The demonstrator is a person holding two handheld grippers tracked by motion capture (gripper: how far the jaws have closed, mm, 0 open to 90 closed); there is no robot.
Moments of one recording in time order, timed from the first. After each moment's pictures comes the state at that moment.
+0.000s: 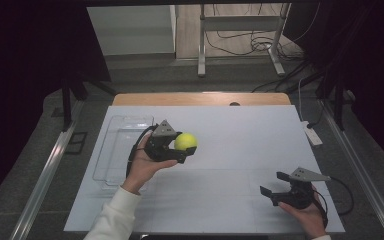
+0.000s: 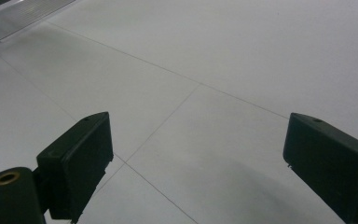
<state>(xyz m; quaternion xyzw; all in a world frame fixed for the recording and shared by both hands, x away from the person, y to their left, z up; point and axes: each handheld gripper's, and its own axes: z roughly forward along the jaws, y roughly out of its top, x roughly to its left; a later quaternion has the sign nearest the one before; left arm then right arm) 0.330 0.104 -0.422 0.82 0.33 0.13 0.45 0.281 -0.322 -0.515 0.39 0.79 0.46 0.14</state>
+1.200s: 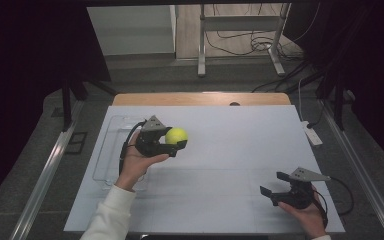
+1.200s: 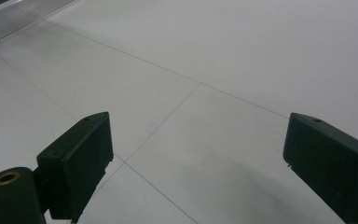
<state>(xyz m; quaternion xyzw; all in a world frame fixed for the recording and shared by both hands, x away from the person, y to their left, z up) 0.338 0.130 -0.420 0.80 0.36 0.14 0.46 0.281 -0.322 -0.515 0.39 0.79 0.46 0.14</state>
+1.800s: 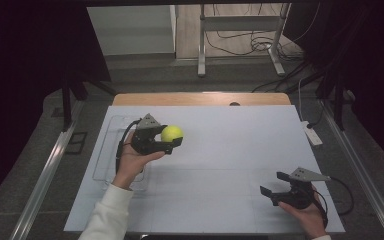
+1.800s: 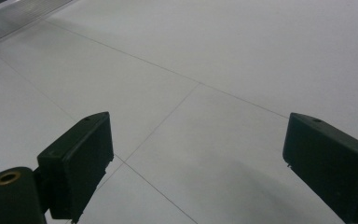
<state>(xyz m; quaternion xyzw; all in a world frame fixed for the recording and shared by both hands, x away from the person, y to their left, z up) 0.342 0.141 -0.420 0.79 0.38 0.15 0.46 0.281 -0.322 -0.515 0.39 0.79 0.46 0.14</state>
